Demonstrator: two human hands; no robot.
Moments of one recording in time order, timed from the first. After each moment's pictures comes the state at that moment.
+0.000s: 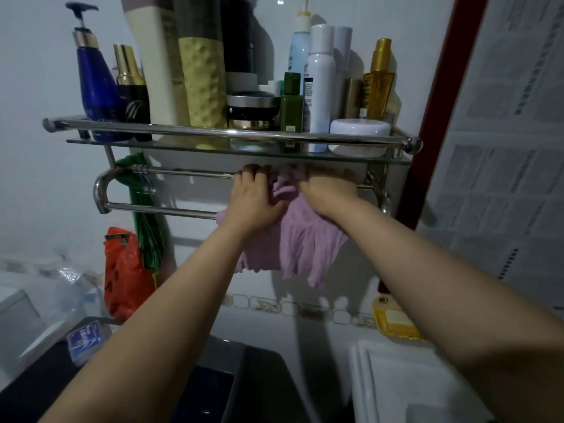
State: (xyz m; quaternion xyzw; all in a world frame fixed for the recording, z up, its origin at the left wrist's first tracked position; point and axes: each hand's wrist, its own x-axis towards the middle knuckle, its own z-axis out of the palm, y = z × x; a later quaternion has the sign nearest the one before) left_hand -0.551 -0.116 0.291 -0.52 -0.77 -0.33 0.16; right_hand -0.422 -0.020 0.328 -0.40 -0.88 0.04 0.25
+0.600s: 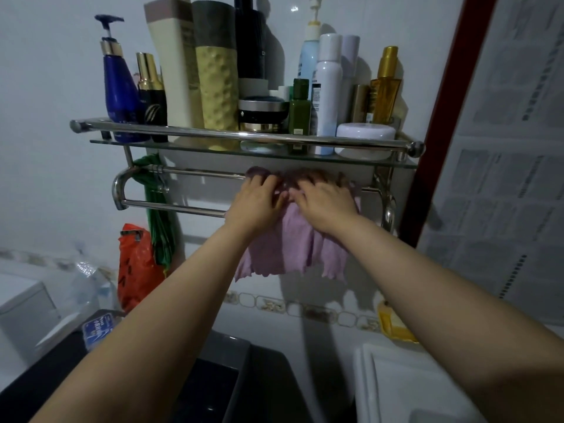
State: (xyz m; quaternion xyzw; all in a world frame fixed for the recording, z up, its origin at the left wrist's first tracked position) left_hand -0.557 -0.123 0.287 -0.55 -0.76 -0.30 0.19; right_hand -0.422 -0.032 0.306 -0.30 -0.92 -0.08 0.26
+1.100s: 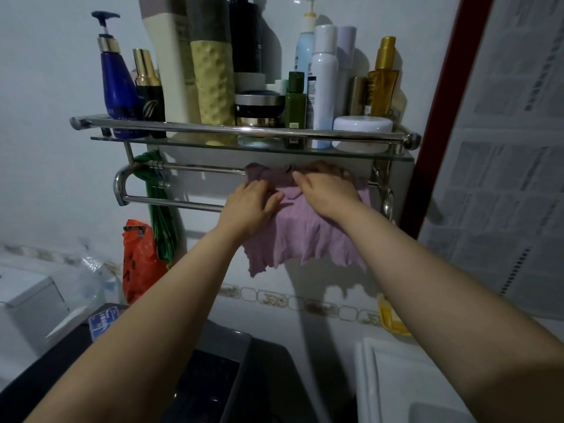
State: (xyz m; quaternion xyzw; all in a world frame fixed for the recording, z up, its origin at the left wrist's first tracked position) left_hand -0.558 -0.135 0.276 -0.55 -0.76 -0.29 0.18; right_hand -0.418 -0.028 0.321 -0.31 -0.92 0.02 0.23
